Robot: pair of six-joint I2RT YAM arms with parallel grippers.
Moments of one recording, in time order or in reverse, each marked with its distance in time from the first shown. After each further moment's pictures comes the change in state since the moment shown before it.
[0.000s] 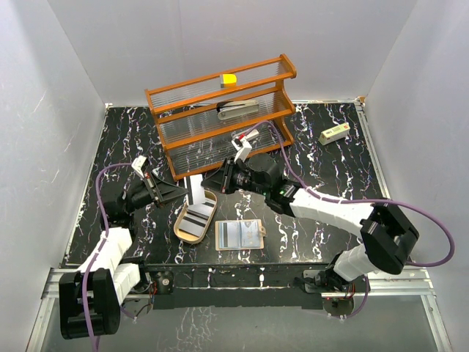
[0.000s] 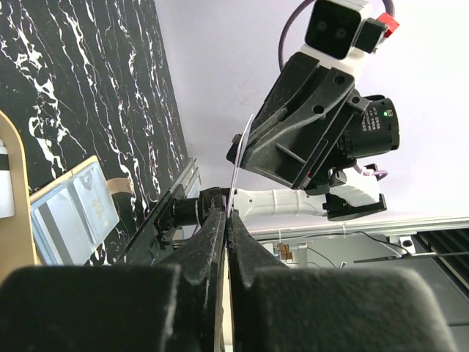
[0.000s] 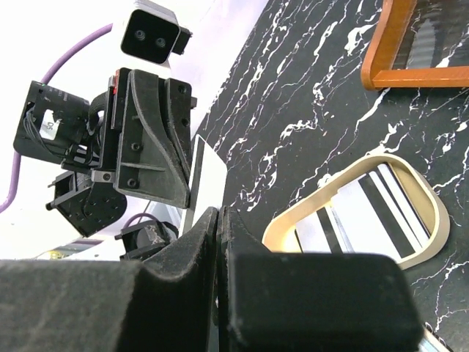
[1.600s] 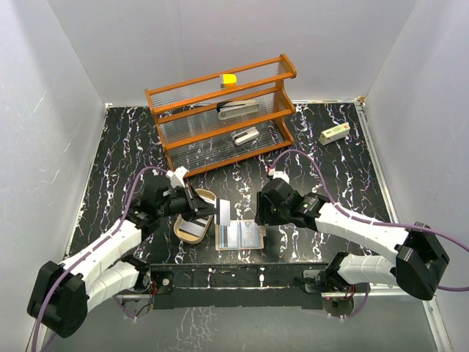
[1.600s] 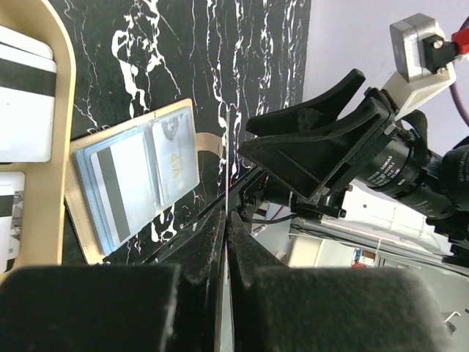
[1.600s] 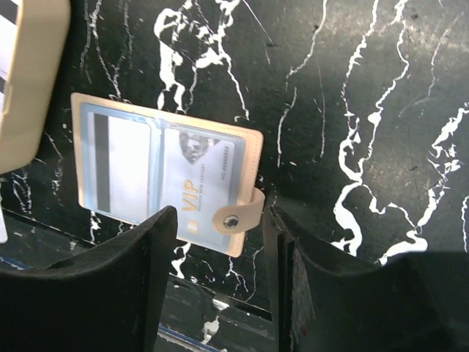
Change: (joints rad) left arm -0.550 -0.008 0.186 -0.740 -0.579 0.380; right arm -0.022 -0.267 -0.172 -0.863 0.352 -0.106
